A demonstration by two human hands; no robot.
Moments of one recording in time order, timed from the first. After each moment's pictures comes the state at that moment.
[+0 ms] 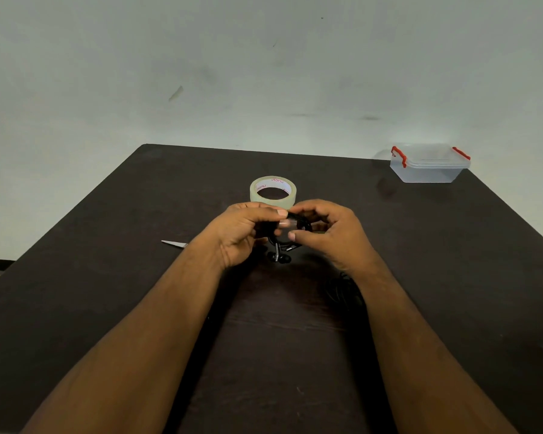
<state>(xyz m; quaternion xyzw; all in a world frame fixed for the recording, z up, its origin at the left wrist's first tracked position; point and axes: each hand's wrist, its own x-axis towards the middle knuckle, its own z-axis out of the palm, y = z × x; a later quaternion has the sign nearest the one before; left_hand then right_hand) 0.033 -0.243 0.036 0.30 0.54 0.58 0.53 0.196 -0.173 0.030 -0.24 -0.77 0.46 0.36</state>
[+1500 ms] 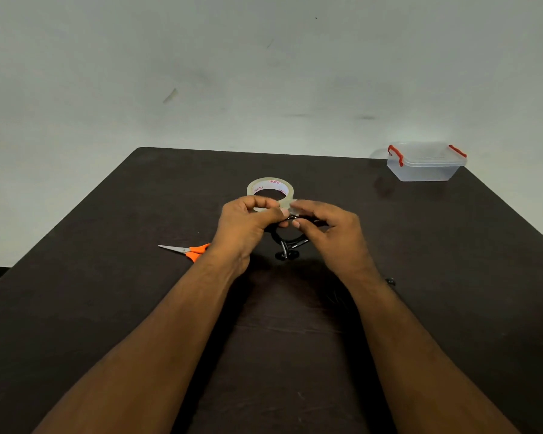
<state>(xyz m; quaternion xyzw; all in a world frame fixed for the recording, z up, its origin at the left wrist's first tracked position) 0.053 -0.238 0.034 0.30 0.57 0.66 0.37 0.191 -0.167 0.014 -0.24 -0.81 0.28 0.46</state>
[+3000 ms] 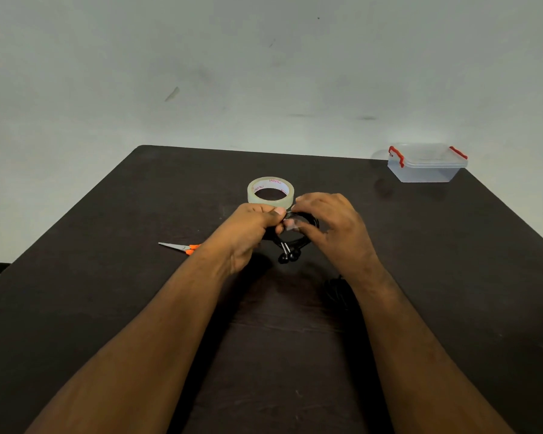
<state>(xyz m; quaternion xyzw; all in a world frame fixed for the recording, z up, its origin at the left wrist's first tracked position) 0.054 -0.246 0.046 0.39 0.62 0.53 0.44 0.196 -0.156 0.018 -0.17 -0.88 0.05 0.45</state>
